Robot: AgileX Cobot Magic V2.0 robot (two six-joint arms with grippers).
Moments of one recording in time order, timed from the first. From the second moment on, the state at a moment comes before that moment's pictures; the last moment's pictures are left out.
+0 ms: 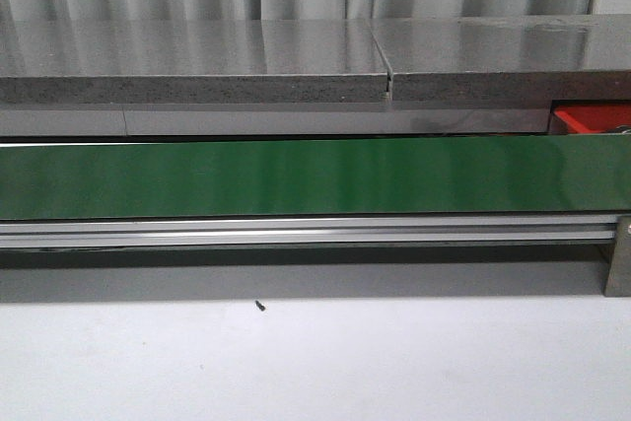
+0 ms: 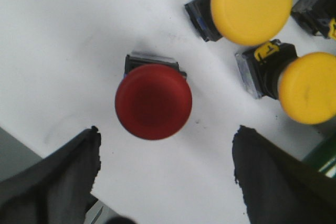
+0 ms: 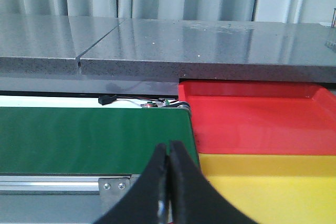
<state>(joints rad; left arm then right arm) 0.72 1.84 -1.37 -0.14 1.05 0.03 -0.06 -0.01 0.03 -0.03 0.05 0.05</state>
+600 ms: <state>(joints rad) 0.72 1.94 -1.37 -0.14 0.88 0.04 -0.06 -0.01 0.03 -0.03 0.05 0.05</state>
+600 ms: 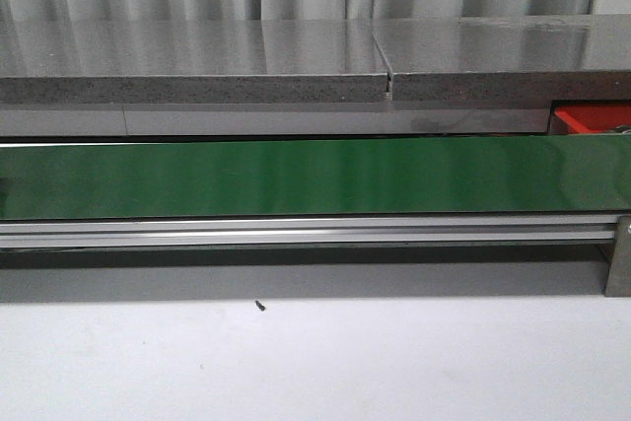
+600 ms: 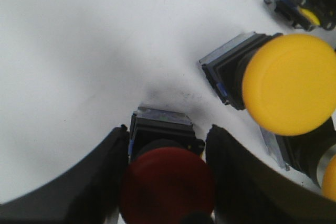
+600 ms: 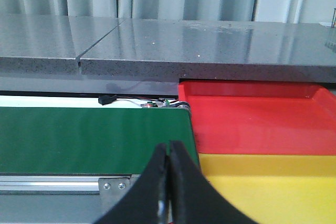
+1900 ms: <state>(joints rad) 0.39 1.75 -1.37 -0.22 0.93 0.07 -0.06 -0.01 0.03 -0.03 0.05 0.05</state>
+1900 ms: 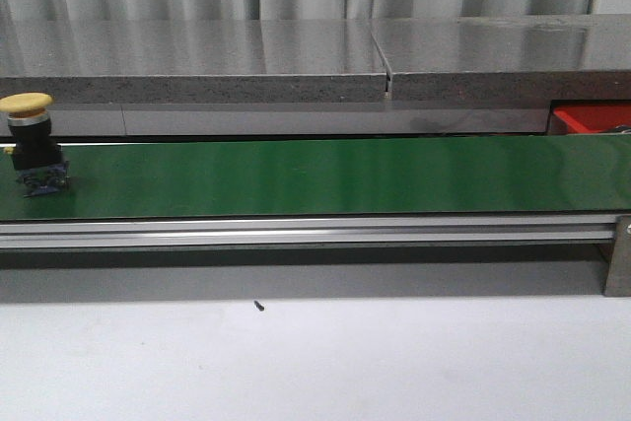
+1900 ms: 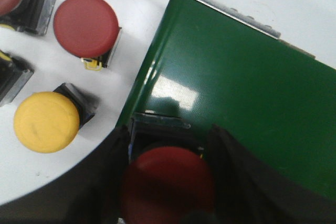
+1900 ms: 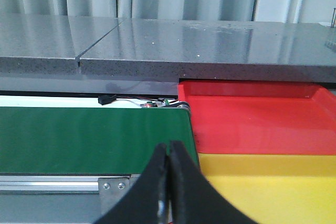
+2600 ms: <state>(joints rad) 0.22 1.44 -1.36 -0.26 0.87 0.21 -0.06 -0.01 0.03 -0.03 0.05 0.05</state>
